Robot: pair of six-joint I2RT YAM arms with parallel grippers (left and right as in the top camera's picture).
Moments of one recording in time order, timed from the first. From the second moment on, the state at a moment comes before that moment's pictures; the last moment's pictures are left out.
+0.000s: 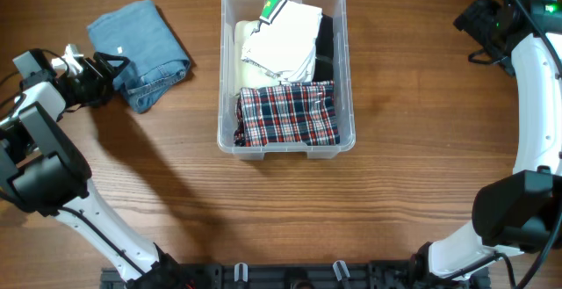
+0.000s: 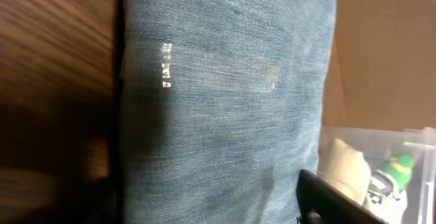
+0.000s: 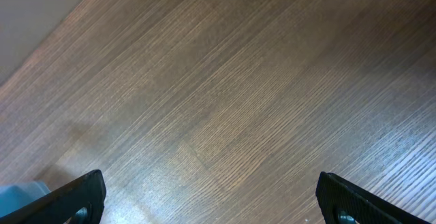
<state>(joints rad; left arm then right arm) 0.55 2.23 1.43 -0.32 0.84 -0.38 -0.18 1.79 1.79 -1.05 0.20 0.56</state>
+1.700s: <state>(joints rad) -0.25 1.38 1.38 -0.66 0.94 -0.29 -0.18 1.79 1.79 -1.05 0.20 0.56</state>
